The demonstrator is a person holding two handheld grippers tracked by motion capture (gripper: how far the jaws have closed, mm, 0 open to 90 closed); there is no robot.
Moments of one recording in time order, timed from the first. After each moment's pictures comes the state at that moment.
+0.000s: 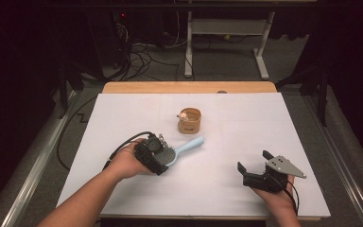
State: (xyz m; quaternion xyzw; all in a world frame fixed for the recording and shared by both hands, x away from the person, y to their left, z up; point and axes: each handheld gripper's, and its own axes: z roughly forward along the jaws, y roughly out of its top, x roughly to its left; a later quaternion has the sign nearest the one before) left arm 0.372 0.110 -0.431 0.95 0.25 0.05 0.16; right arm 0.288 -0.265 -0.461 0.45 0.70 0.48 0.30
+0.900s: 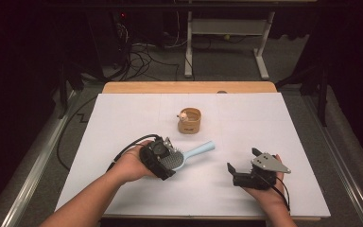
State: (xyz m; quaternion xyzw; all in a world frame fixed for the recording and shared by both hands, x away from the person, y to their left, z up) left arm 0.359 0.094 -0.420 0.96 0.21 0.04 0.19; right arm 0.299 -0.235 -0.459 0.40 0.74 0.45 0.31
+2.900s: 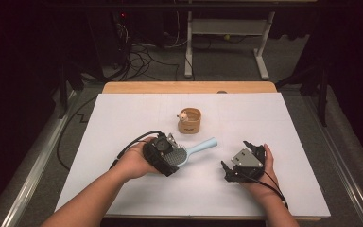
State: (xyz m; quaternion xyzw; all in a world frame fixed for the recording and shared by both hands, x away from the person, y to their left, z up) left arm 0.364 0.085 -0.412 0.96 0.22 0.05 0.19; right arm 0.322 -0.210 -0.471 0.29 0.81 0.32 0.39
